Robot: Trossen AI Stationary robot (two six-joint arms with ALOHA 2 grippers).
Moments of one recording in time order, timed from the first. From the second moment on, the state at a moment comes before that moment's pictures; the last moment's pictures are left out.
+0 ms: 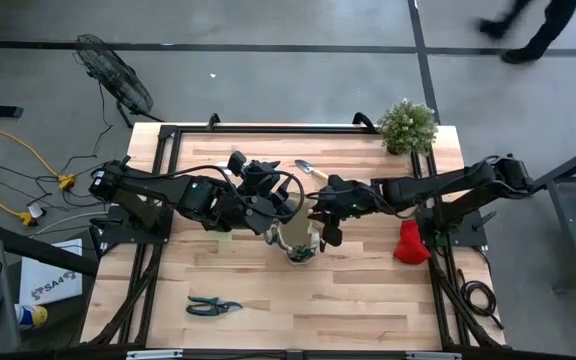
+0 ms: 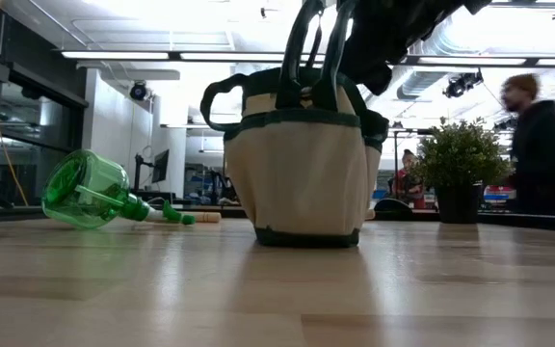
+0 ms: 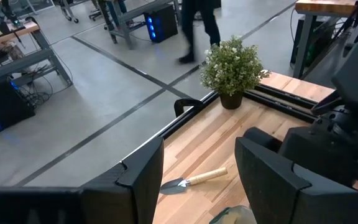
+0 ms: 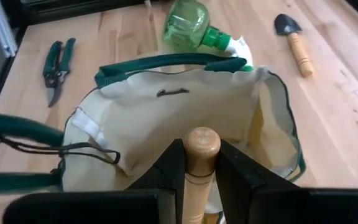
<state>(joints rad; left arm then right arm) -0.30 1.66 1.87 -0.88 -1.07 -0.51 0.07 1.39 0.95 -0.18 0.09 0.24</state>
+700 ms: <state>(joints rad) -0.30 1.66 1.87 -0.89 -1.07 -0.50 0.07 1.30 0.95 -0.25 0.07 0.24</state>
